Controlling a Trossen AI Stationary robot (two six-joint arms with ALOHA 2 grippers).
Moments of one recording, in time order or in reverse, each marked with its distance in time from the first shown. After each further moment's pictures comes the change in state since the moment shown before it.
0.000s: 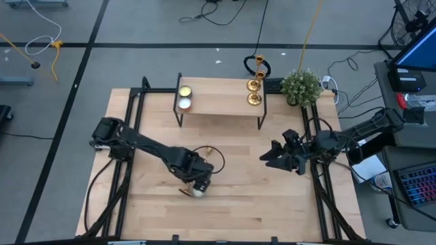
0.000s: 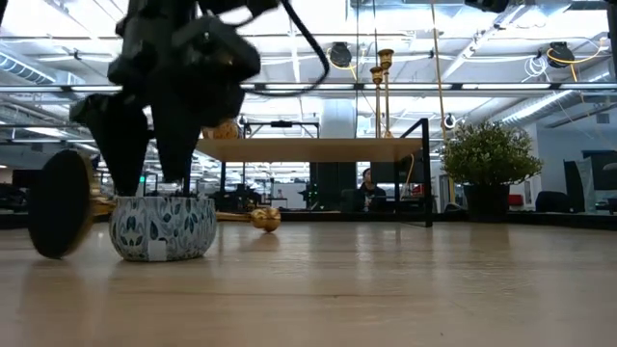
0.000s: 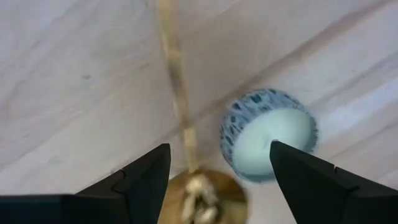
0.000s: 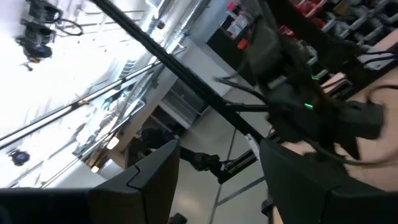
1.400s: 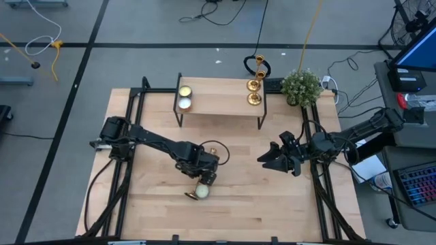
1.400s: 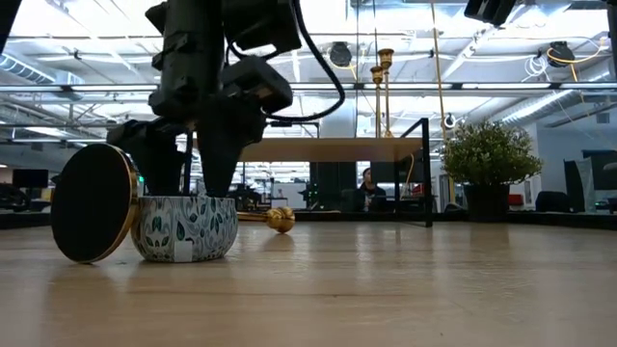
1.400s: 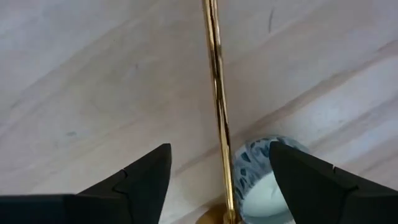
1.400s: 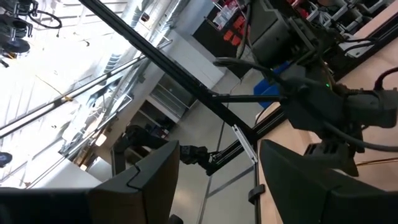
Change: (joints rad) left arm 0.091 0.054 -0.001 0.104 0.025 0.052; right arm -0.001 0.028 0.000 -0.039 0.011 0.019
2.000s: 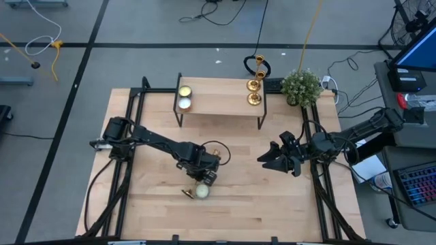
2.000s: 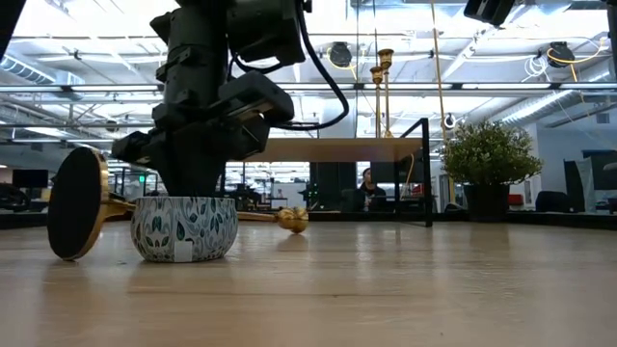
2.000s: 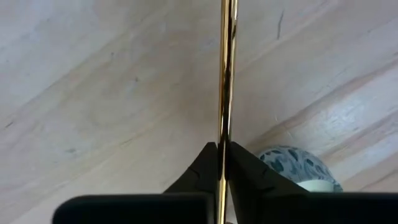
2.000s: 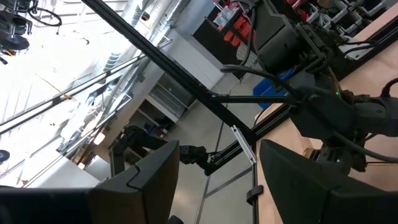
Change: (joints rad) left arm 0.004 0.038 0.001 0.013 0.003 0.039; right arm 0.000 0.000 0.000 0.001 0.001 -0.016
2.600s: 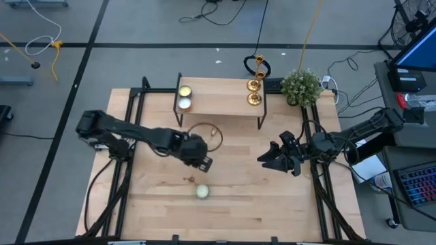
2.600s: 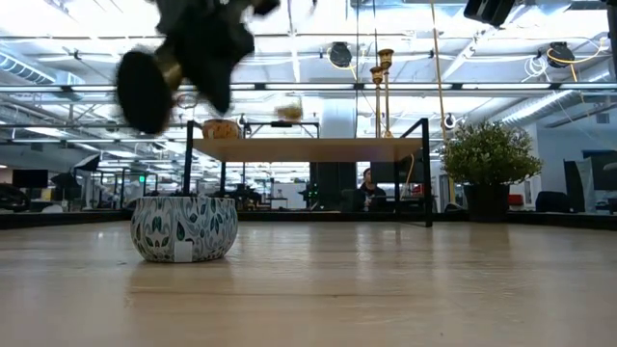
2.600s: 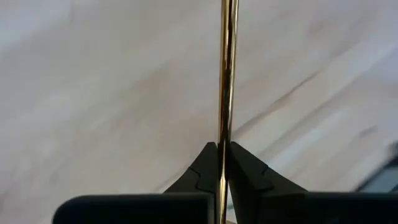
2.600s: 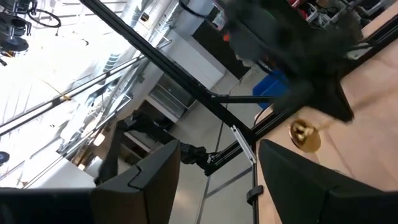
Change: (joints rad) left arm 0.007 -0.307 0.013 -0.054 -0.235 -0.033; right arm -0.002 0.000 0.000 -0.001 0.001 0.007
